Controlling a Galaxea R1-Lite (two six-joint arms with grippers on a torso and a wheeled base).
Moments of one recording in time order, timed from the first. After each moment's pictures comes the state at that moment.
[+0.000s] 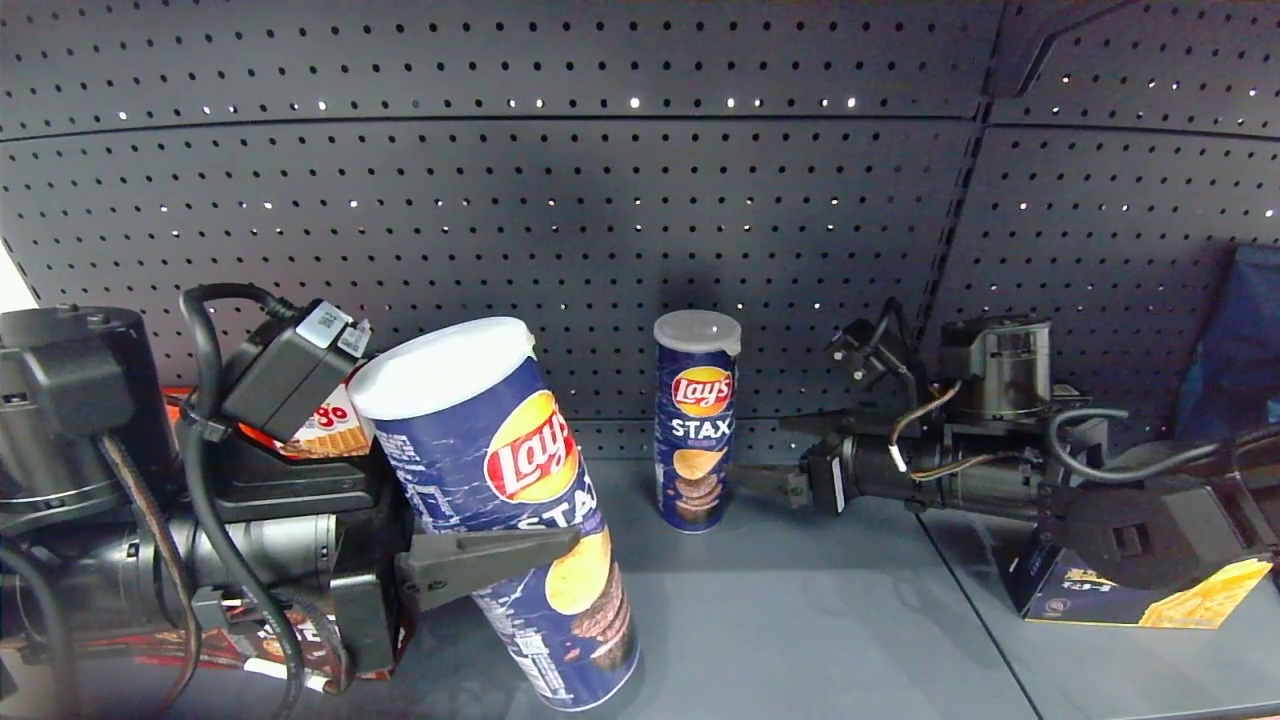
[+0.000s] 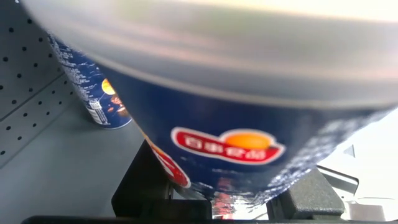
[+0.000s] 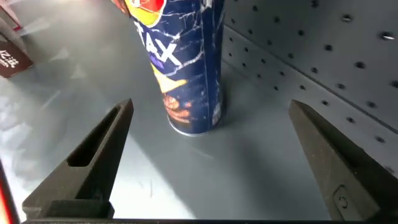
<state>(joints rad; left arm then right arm) -0.41 1.40 -0.61 -0.59 -0.80 0.03 0.50 1.83 -0.94 -0.58 0.38 -0.08</state>
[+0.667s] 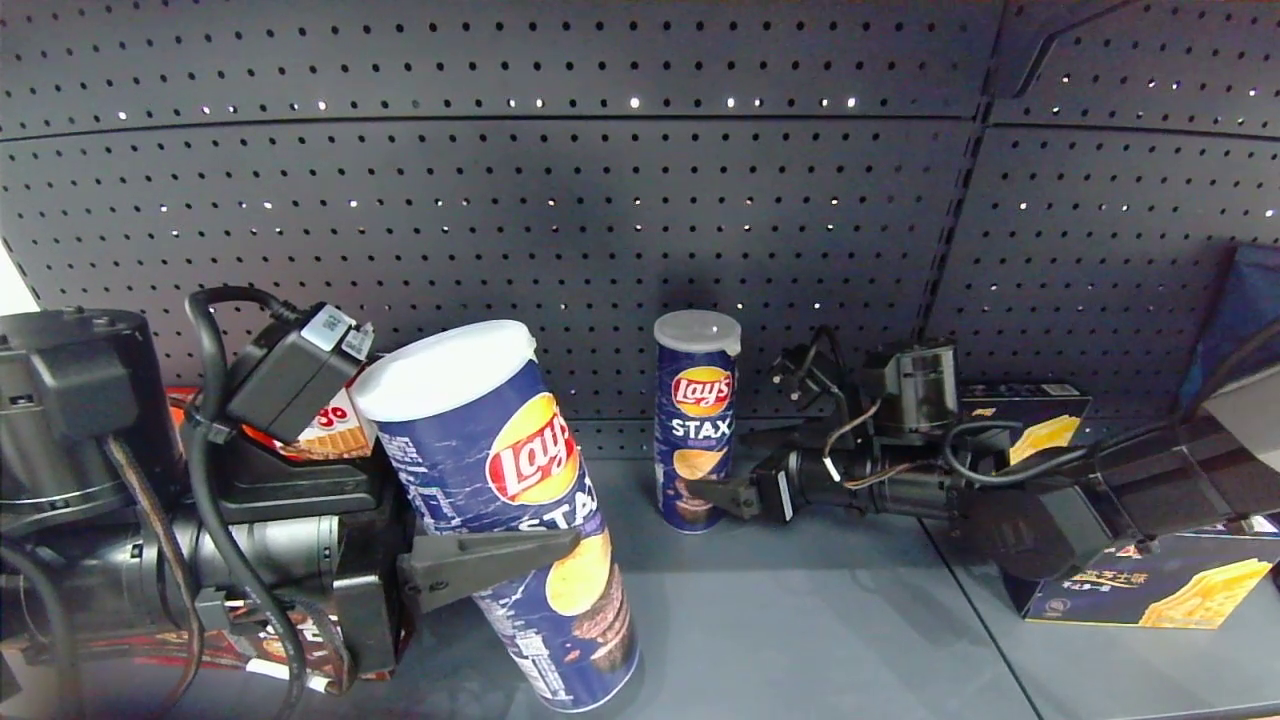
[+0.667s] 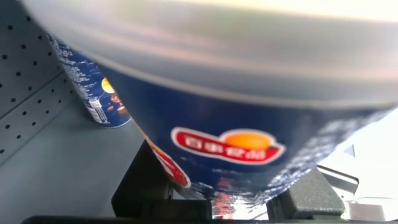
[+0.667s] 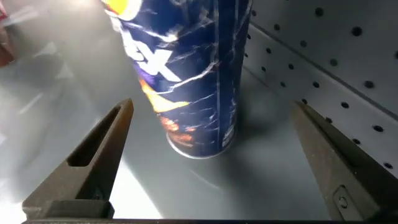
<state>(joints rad) -0.41 1.40 -0.61 -0.59 -0.80 0.03 0.54 1.98 -1.04 -0.60 0.38 -0.08</state>
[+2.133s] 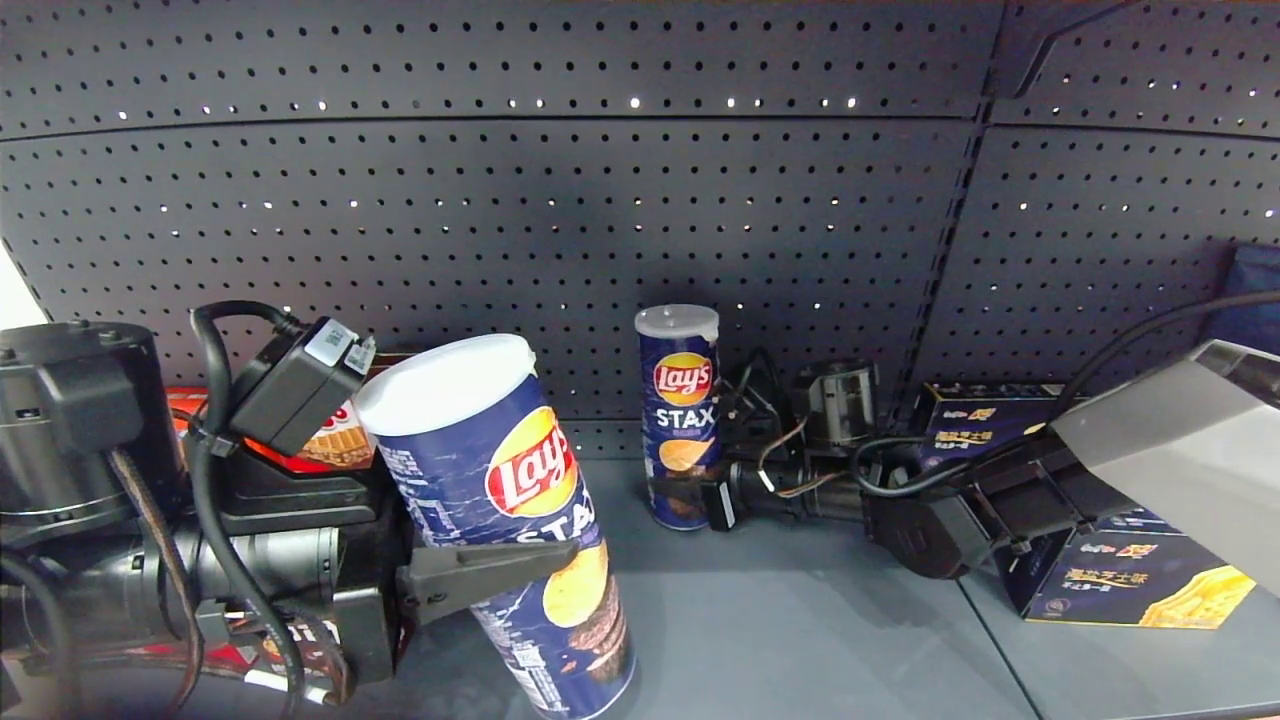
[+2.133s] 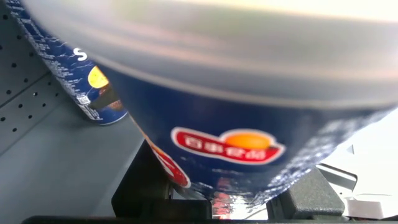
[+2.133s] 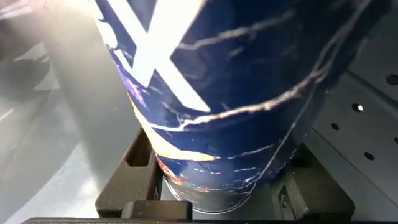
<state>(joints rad) -0.41 1.40 -0.59 -0.60 -0.80 0.03 0.59 2.15 -1.18 -0.64 0.40 -0.09</state>
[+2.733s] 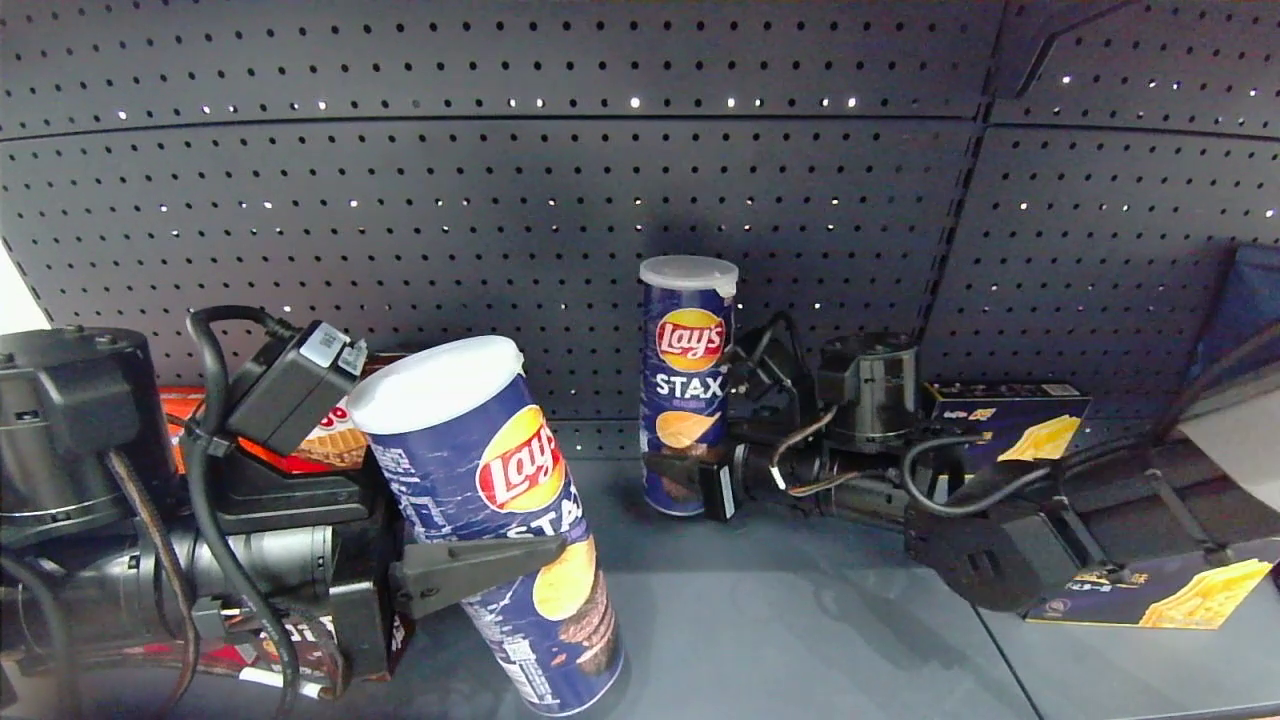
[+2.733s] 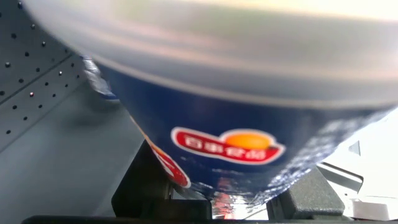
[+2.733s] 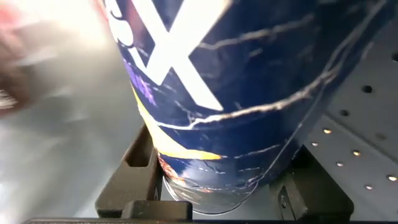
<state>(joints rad) -0.38 1.40 -0.58 -0.60 -0.80 0.03 0.67 1.98 -1.06 -0.71 0.26 -0.03</state>
